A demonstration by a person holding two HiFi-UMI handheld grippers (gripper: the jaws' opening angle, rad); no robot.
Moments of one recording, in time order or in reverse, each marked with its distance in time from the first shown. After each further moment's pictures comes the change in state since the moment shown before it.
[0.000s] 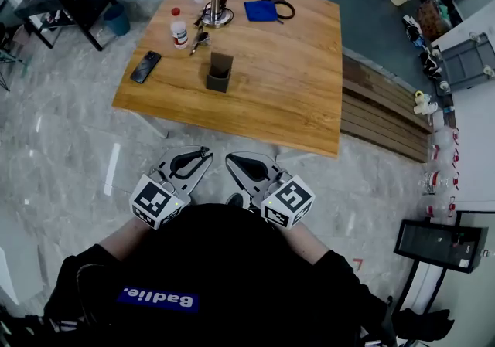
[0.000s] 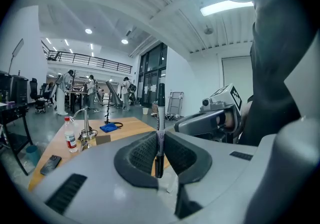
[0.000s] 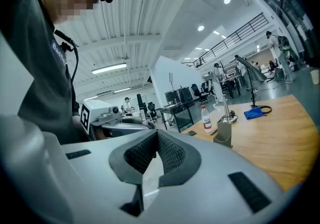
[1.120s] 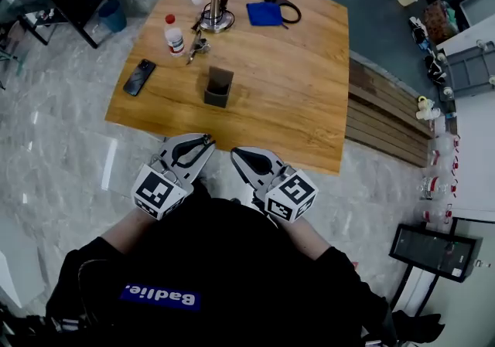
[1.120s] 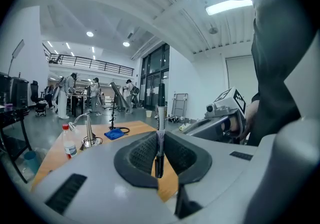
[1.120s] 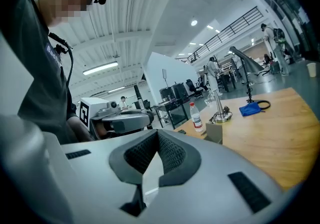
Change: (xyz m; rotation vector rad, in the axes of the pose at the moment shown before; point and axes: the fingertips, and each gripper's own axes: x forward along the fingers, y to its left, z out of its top) left arm 0.065 0.096 0.008 0.008 -0.020 0.031; right arm 0.049 -0.098 0.009 0.059 0.040 -0.030
